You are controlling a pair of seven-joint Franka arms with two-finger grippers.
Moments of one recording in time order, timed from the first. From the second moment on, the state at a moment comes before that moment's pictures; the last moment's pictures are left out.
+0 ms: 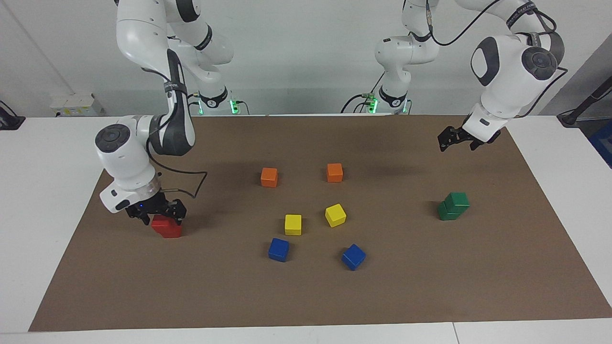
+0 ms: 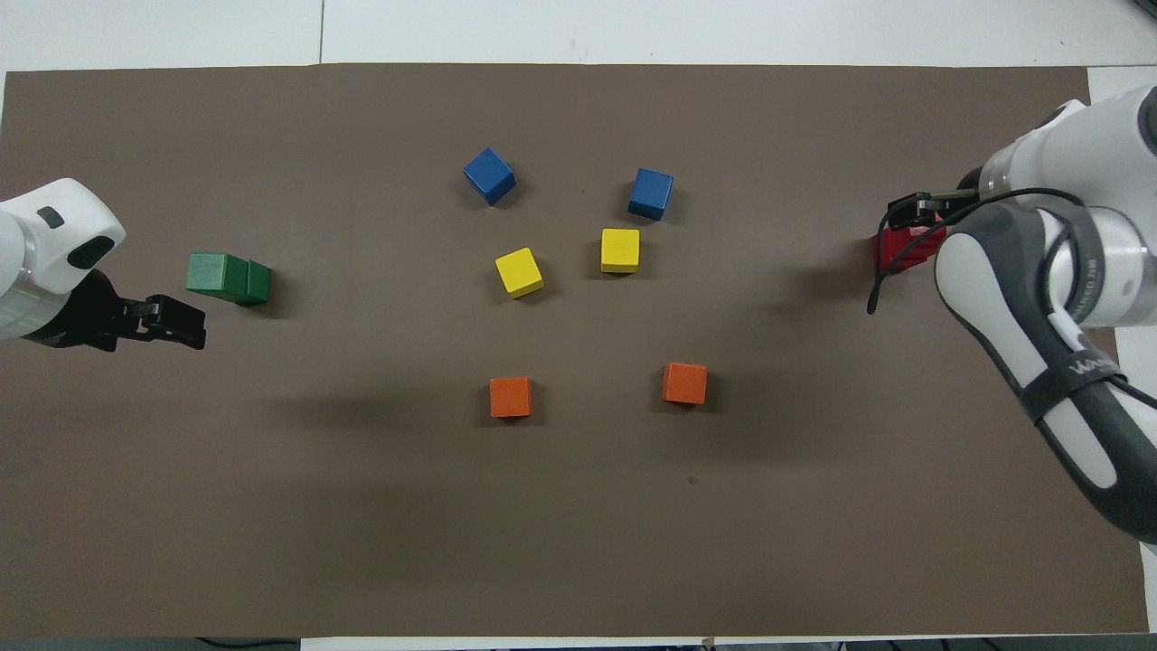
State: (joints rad) left arm -0.01 -0.03 -0.02 -1.87 0.01 1.70 0.02; right arm -0.06 0.26 0.02 -1.74 -0.05 2.06 0.01
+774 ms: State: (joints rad) left arm -0.02 -0.03 -0.05 -1.84 0.01 1.71 0.02; right arm -0.04 -0.02 0.03 -1.60 -0.04 1.58 0.01
